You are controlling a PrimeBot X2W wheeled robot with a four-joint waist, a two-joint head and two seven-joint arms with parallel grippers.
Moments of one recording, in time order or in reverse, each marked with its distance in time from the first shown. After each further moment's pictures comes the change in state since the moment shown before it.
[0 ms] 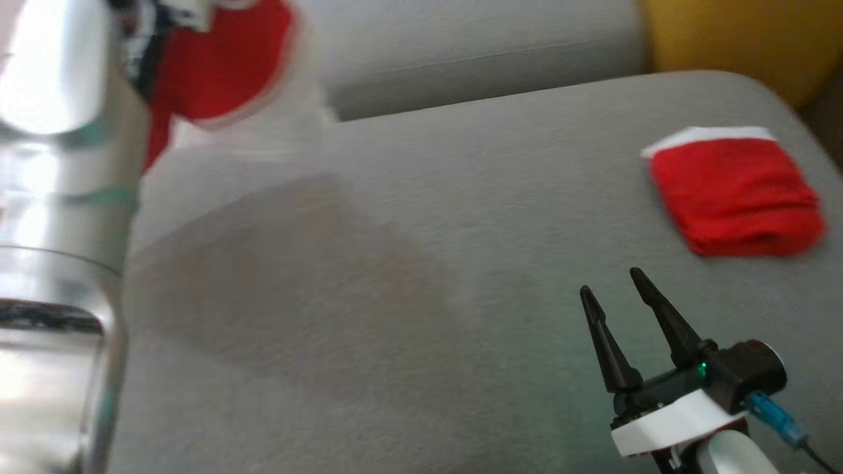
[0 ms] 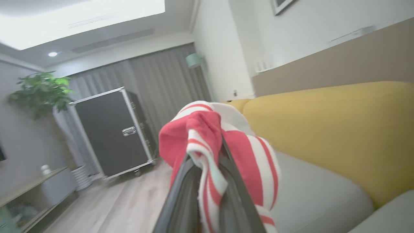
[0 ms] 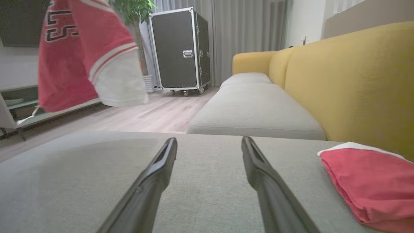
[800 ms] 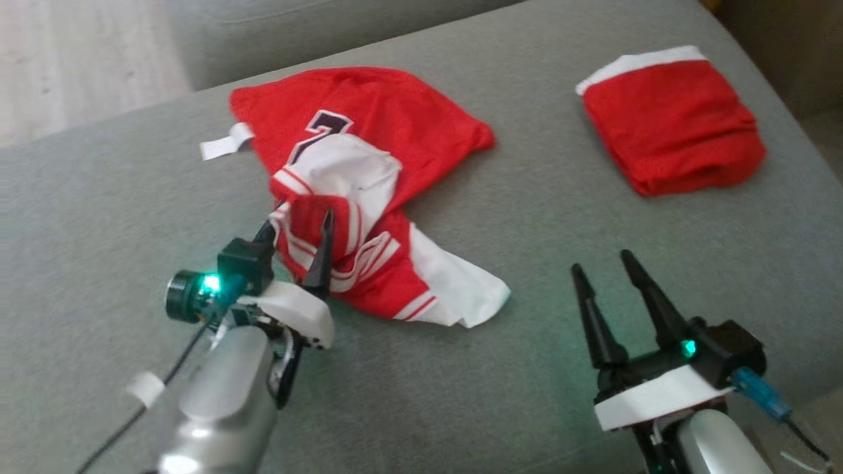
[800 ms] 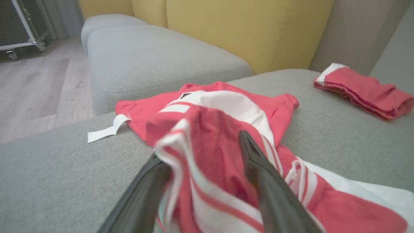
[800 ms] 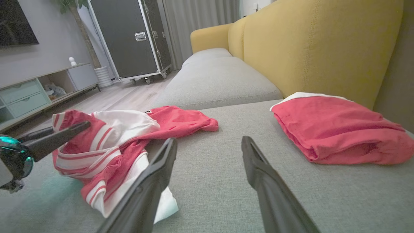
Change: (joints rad) left arm 0.722 -0.106 -0.161 -0.180 -0.205 0.106 -0.206; right arm -0.070 0.072 -0.019 0.077 0.030 0.000 0.000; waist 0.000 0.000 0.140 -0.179
